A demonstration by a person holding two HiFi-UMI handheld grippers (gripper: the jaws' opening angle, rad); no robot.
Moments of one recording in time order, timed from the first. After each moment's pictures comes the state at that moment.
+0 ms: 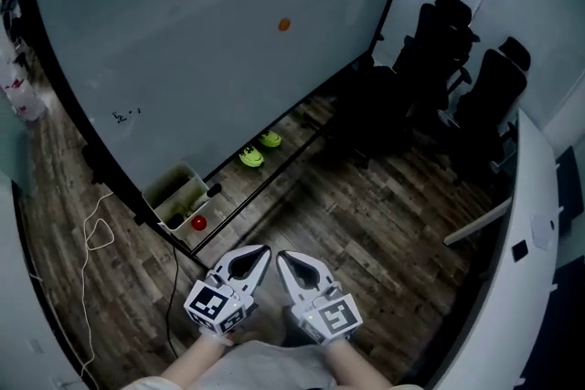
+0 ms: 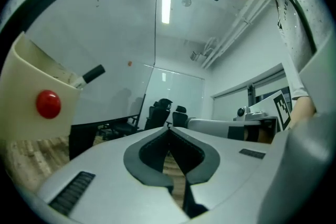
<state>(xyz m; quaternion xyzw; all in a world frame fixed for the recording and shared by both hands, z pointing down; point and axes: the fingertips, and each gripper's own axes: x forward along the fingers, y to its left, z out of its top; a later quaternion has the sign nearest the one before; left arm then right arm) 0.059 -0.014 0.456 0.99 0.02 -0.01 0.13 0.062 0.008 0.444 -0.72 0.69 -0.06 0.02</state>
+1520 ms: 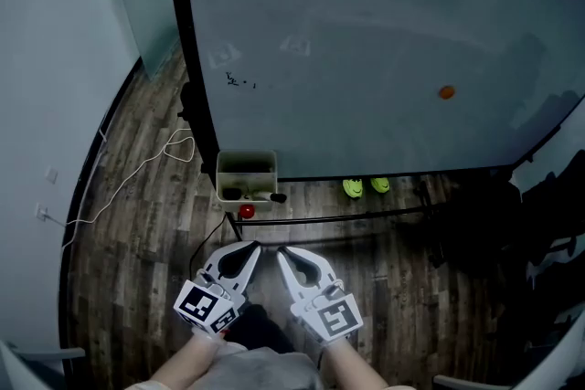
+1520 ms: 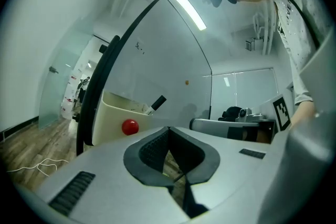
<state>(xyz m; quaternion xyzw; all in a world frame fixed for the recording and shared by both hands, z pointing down) 0.021 -0.085 0.450 0.91 -0.39 -0.04 0.10 0.057 -0.075 0.433 -0.40 0.92 -0.03 0.04</state>
